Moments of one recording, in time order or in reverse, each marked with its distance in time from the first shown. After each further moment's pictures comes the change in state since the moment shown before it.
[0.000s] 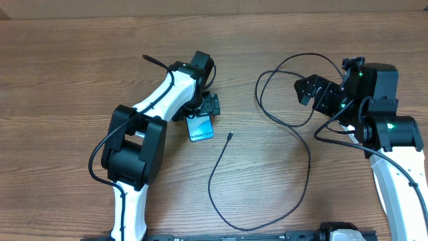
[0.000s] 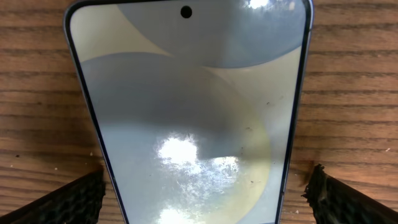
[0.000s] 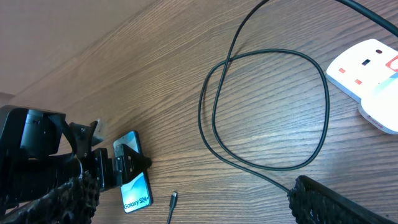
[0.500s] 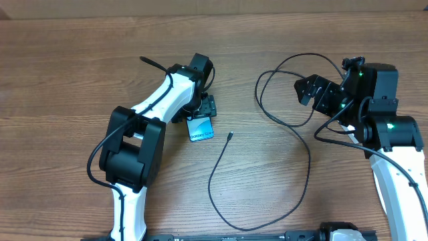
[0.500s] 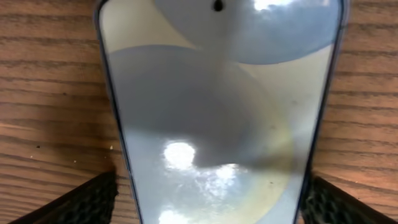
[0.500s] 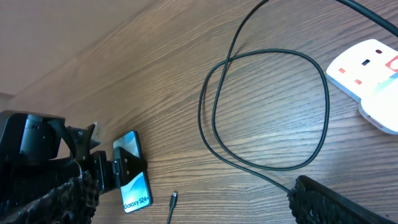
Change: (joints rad) left arm 0.000 -0.020 -0.041 0.018 -0.034 -0.026; right arm 0.000 0.000 0.000 0.000 0.000 0.000
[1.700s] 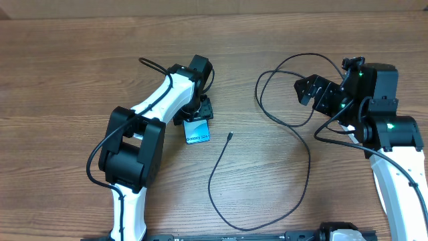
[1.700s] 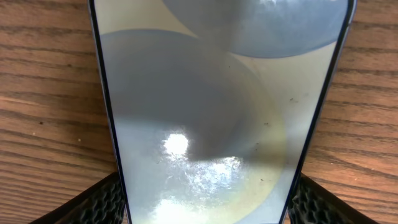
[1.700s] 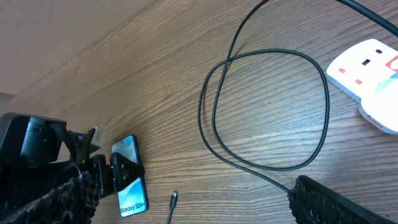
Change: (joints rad) left arm 0.002 -0.004 -0.005 -0.047 0.008 -0.020; right arm 0.000 0.000 0.000 0.000 0.000 0.000
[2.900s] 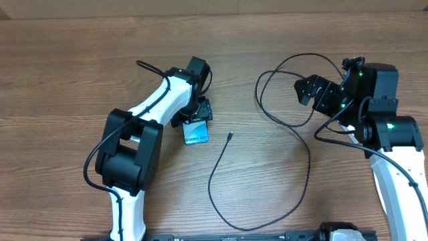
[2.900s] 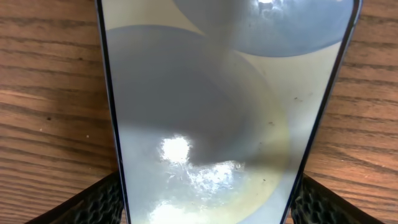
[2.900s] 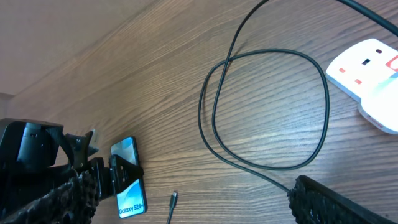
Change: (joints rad) left arm 0.006 -0.029 -0.056 0.045 0.004 -0.001; right arm 0.000 0.000 0.000 0.000 0.001 0.000
